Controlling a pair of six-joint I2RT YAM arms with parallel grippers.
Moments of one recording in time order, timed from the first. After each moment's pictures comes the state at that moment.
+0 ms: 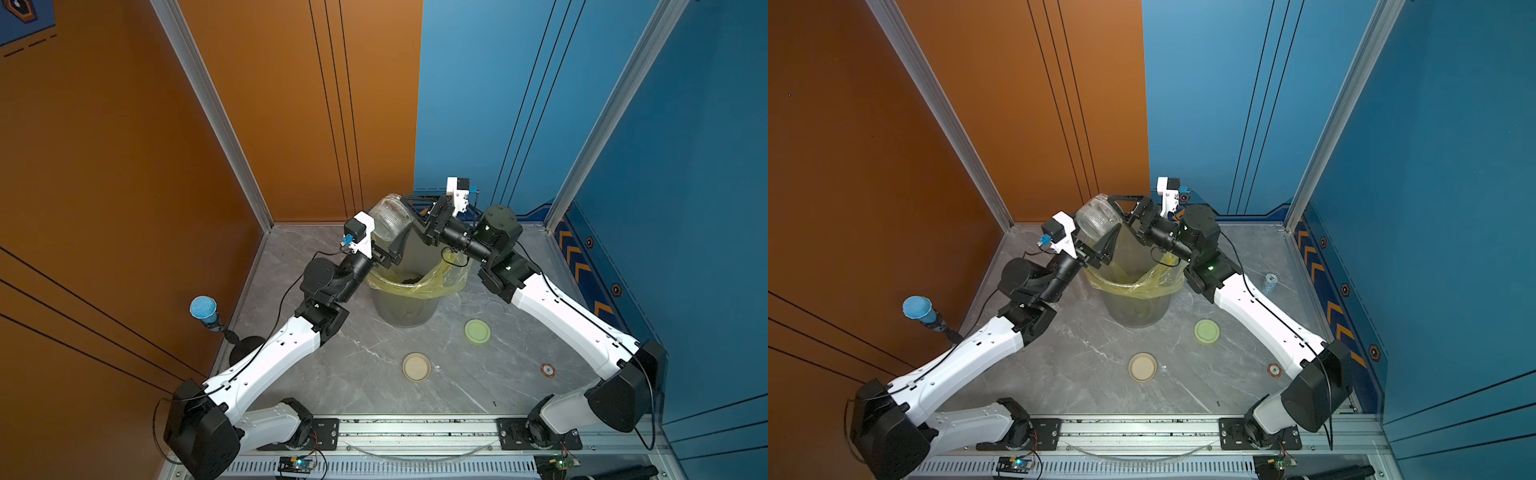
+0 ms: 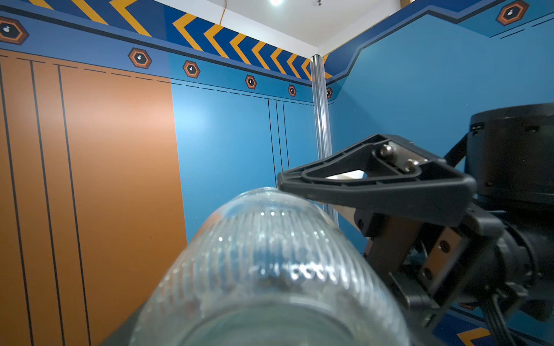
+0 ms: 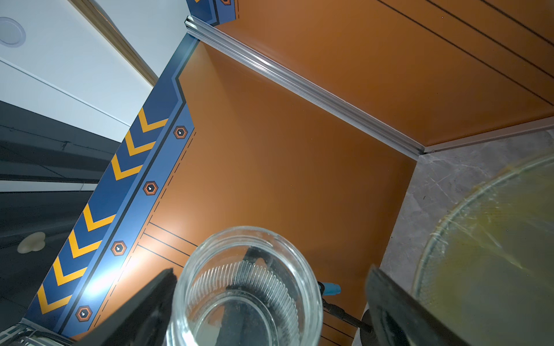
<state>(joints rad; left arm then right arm) -0.60 1.19 0.95 0.71 0.09 0.04 0.63 1.50 1.45 0.25 -0.41 1.20</state>
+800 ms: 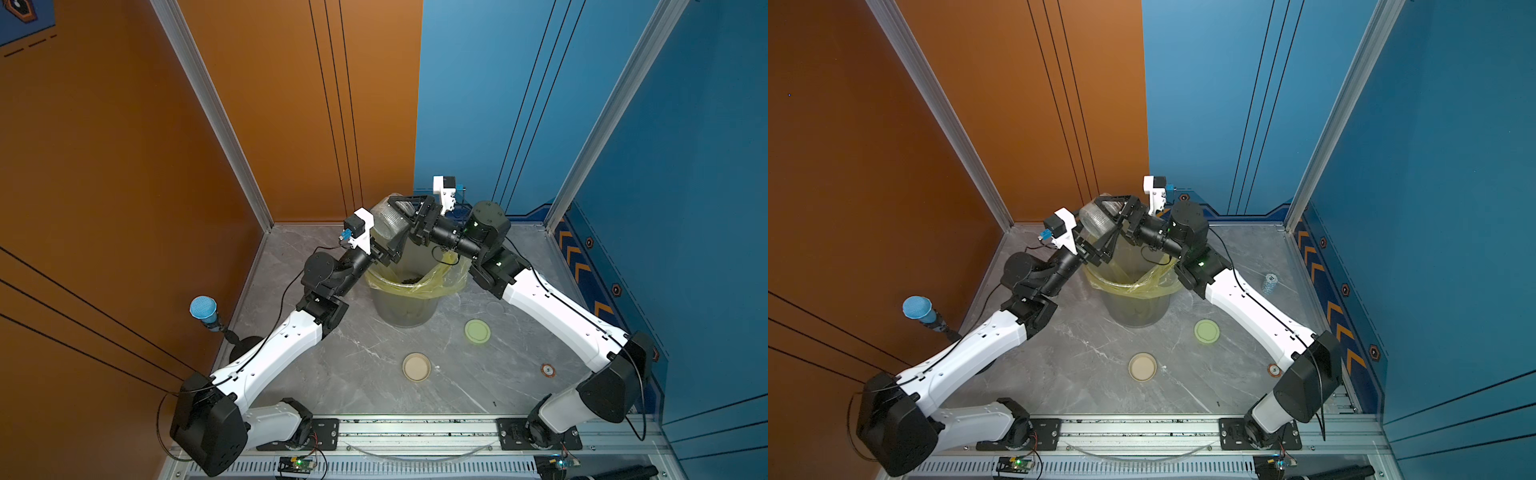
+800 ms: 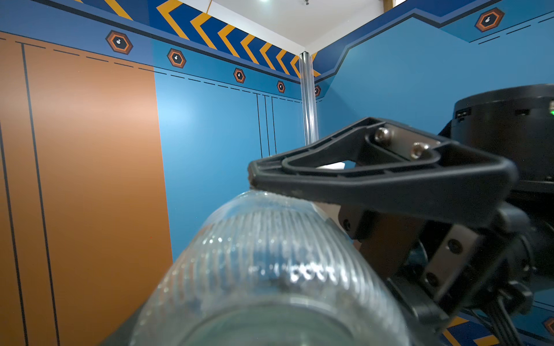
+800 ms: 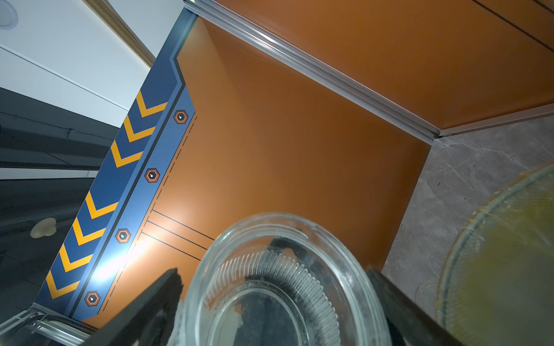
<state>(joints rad) -0.54 1.24 0.97 0.73 0.19 -0.02 0.65 1.55 1.52 0.22 -0.44 1.20</state>
